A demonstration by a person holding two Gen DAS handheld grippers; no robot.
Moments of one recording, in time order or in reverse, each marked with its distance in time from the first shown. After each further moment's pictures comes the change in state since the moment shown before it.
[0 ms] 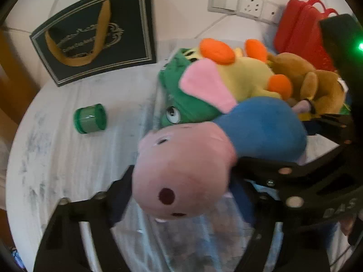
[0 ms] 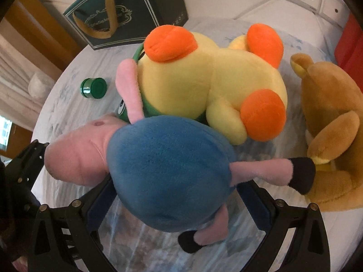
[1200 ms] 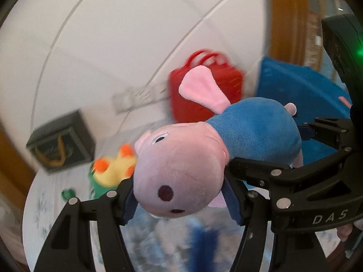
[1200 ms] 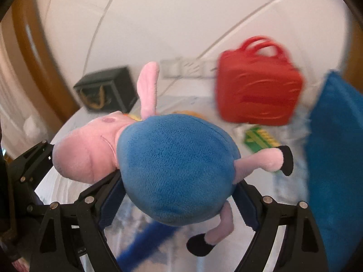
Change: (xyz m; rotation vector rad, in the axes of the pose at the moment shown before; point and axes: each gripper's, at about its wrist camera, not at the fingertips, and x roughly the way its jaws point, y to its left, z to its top) left arm -0.239 -0.234 0.001 0.275 -0.387 -0.142; right arm -0.312 -0.074 -0.157 0.119 -0.421 -0.217
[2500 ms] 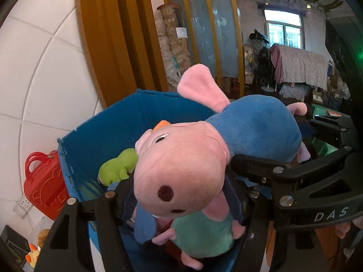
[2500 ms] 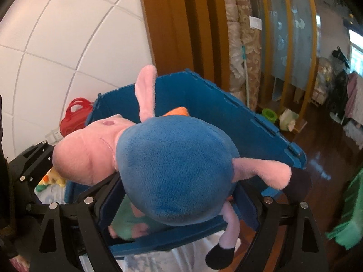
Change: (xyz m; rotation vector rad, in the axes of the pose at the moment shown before) left arm -0.060 -0.498 0.087 0.452 -0.113 -0.411; right arm -0.330 -0.382 -0.200 0.454 -0.230 -0.404
